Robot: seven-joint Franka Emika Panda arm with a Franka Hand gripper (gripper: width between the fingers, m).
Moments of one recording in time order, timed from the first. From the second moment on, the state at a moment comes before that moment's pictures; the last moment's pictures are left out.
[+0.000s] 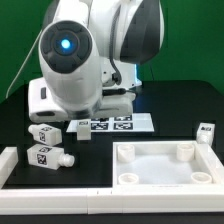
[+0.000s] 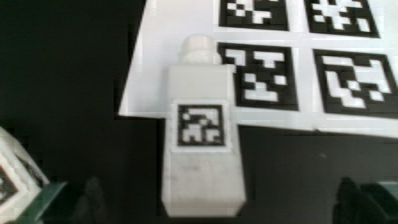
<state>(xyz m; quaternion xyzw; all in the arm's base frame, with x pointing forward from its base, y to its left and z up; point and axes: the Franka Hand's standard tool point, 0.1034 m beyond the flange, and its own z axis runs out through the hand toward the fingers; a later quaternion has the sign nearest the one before) 0.419 -0.082 0.034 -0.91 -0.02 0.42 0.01</state>
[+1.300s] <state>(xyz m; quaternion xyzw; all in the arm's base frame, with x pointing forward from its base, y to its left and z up) 0.387 -0.081 0.011 -0.89 0.00 0.45 0.00</state>
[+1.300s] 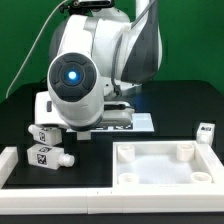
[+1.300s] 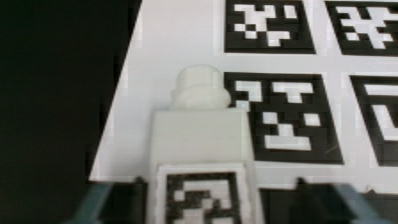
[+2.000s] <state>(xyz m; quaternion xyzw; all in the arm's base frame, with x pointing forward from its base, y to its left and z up) 0.446 -0.024 0.080 -0.91 0.00 0.41 0.03</state>
